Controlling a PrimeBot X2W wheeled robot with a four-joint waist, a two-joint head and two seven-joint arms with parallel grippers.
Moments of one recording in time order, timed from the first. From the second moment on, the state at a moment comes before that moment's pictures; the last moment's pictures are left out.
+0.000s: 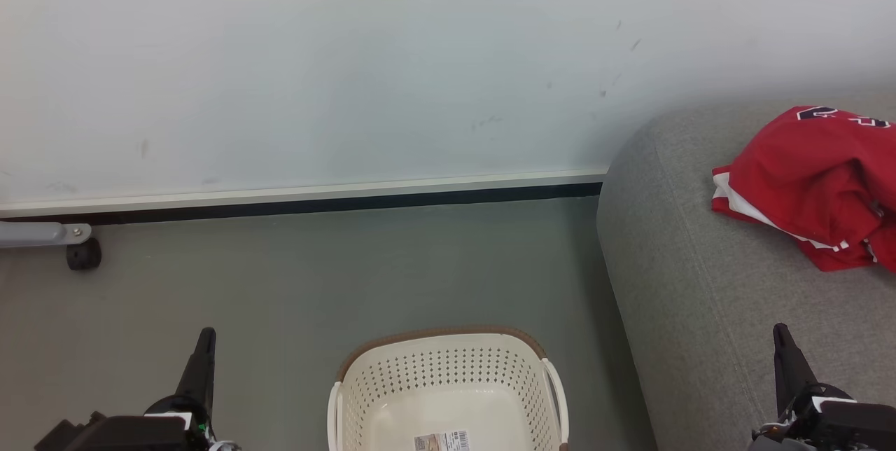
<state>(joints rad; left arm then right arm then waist) -0.08 0.04 0.09 0.30 -1.60 -0.12 0.11 -0.09 -0.04 -0.13 0.30 1.60 0.12 0.11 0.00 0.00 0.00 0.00</state>
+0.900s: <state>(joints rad) -0.08 0.04 0.09 0.30 -1.60 -0.12 0.11 -0.09 -0.04 -0.13 0.30 1.60 0.12 0.11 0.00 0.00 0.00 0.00</state>
